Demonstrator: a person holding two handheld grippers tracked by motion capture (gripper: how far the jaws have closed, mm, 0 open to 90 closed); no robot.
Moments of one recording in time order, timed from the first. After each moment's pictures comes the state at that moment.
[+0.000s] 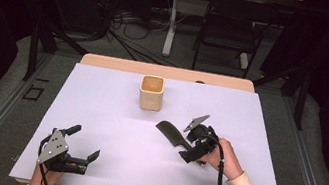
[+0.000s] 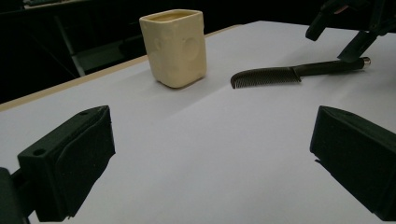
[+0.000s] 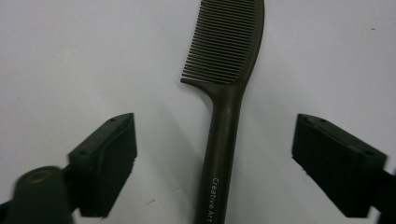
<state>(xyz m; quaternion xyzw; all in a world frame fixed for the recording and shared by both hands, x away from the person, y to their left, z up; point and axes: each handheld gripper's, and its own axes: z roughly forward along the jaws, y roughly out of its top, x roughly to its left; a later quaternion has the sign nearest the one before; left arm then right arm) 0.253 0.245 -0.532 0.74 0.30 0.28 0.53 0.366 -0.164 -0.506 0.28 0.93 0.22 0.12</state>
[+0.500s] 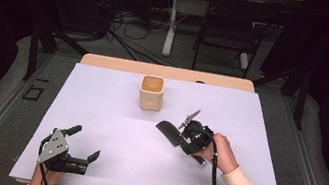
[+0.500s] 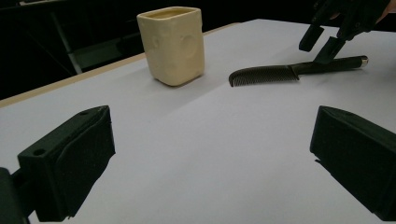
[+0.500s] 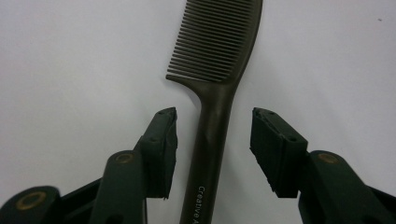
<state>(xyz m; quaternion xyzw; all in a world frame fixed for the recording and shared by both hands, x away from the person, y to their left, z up) 0.254 0.245 -0.533 0.74 0.30 0.27 0.53 0.381 -0.149 -0.509 0.28 0.94 0.16 0.12</state>
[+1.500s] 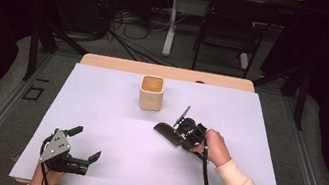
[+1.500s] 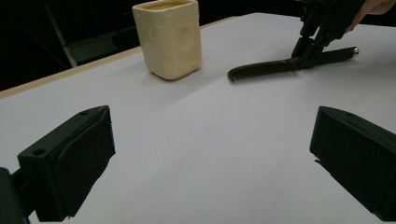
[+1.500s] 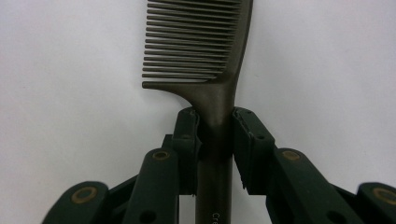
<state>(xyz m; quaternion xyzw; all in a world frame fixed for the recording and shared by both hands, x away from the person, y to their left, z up) 0.256 0.243 -0.534 0.75 0.31 0.26 0.52 0.404 -0.134 -0.527 0.30 0.95 0.09 0.08</state>
